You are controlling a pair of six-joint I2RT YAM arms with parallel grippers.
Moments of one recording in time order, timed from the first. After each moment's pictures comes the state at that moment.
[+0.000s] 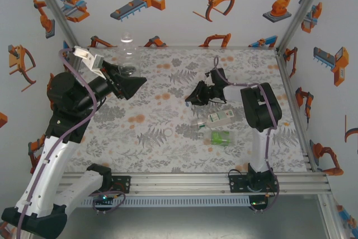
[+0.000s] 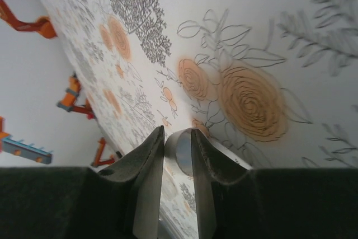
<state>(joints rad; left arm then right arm) -0.35 0.86 1.09 -0.10 0.57 -0.29 0.33 2.09 1.18 0.04 -0.70 0.87</state>
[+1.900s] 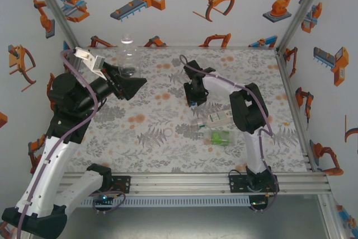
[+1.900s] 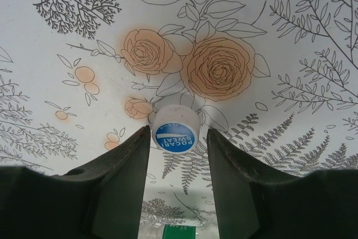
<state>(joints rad) -0.35 0.85 1.07 -0.10 0.56 -0.29 0.56 2.15 1.63 -0.74 -0.02 0.30</state>
